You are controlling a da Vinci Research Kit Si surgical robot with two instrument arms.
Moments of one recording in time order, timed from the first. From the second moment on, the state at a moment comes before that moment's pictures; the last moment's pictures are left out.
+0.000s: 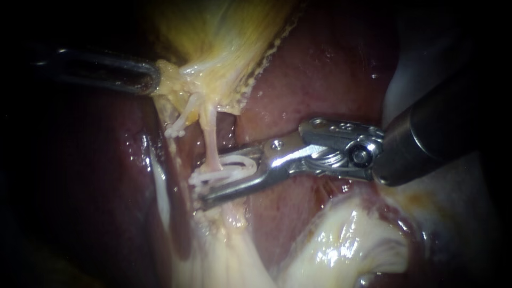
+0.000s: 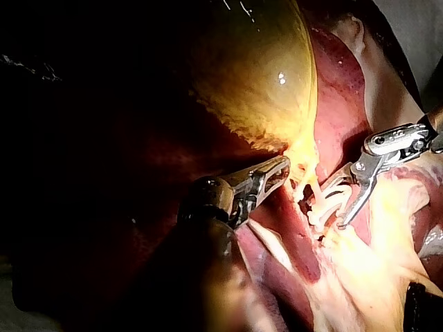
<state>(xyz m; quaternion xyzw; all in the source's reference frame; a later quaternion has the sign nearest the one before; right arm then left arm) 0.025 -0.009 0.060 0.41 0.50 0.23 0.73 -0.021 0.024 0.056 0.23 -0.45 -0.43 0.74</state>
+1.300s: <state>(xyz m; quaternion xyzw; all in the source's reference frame) 0.026 -0.003 0.056 0.45 0.59 0.28 0.60 -0.021 0.024 0.056 0.23 -0.45 -0.43 0.74</state>
